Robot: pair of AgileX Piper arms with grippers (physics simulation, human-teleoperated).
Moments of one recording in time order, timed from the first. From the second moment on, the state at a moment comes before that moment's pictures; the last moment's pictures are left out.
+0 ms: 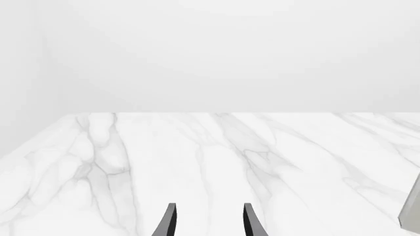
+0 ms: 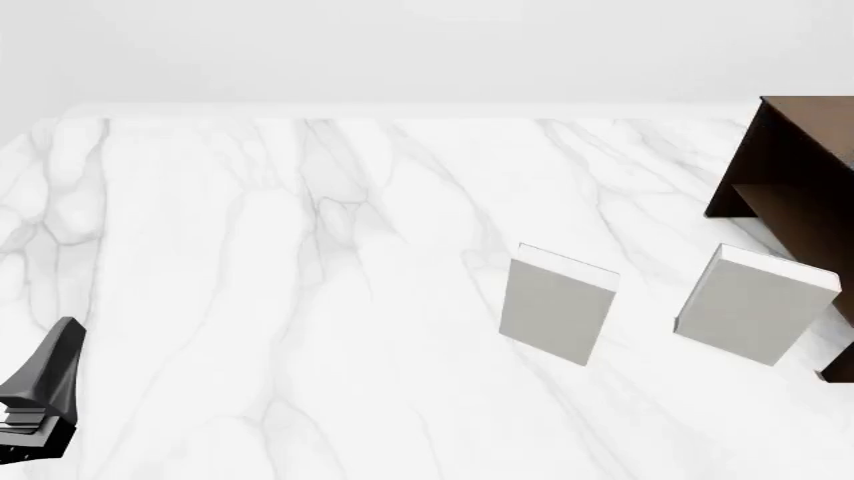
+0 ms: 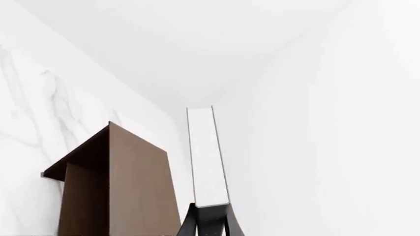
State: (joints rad) left arm 0.00 0.00 0.00 0.00 0.00; right arm -0.42 1.02 -0.82 -0.18 -0.95
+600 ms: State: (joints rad) left arm 0.00 0.00 0.00 0.00 0.00; right arm -0.46 1.15 -0.89 -0.21 -0.98
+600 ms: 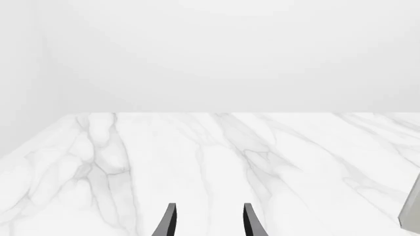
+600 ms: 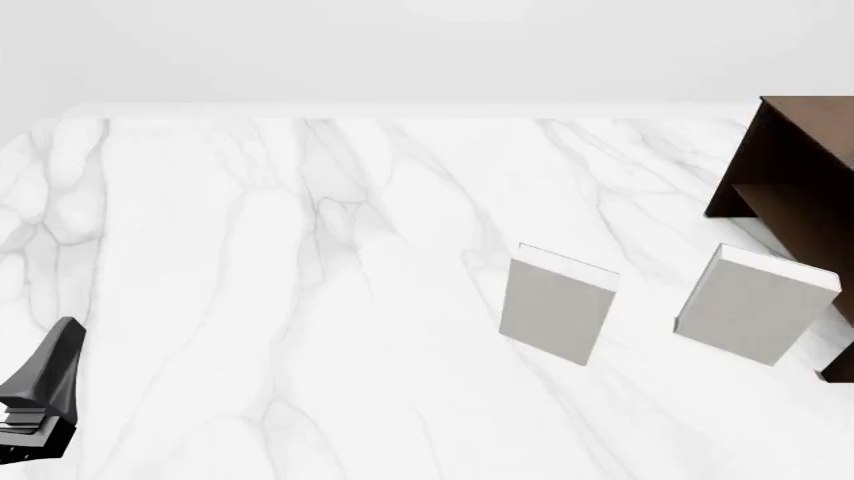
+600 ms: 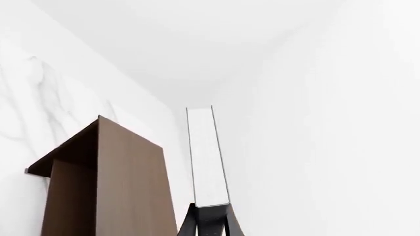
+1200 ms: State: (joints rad) left arm 0.00 0.00 0.00 0.00 0.00; right arm -0.47 1.28 -0.95 -0.25 -1.00
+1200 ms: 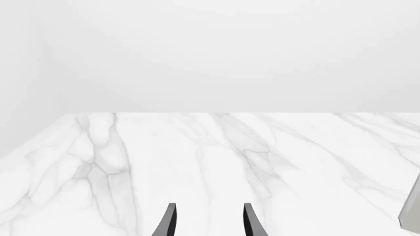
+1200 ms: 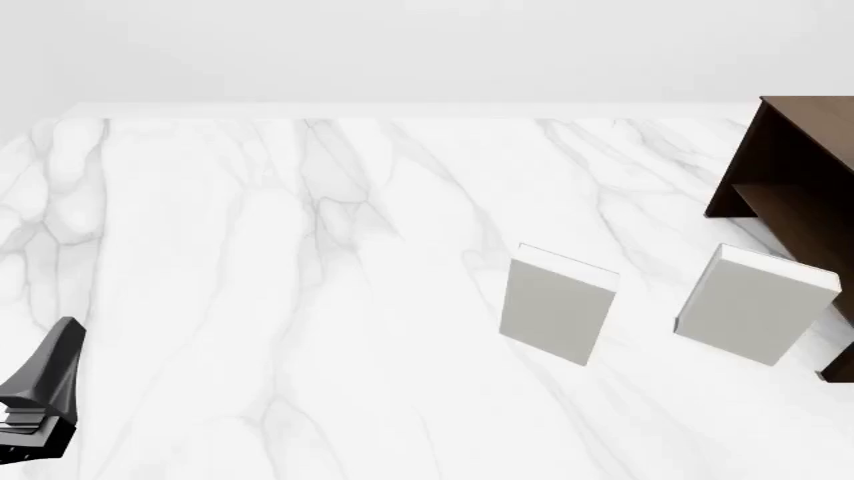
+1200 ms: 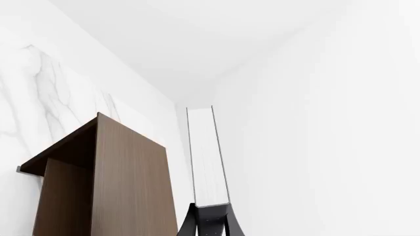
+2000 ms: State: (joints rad) left arm 0.00 0.00 0.00 0.00 0.00; right arm -0.50 1.41 -0.98 -0.31 -1.03
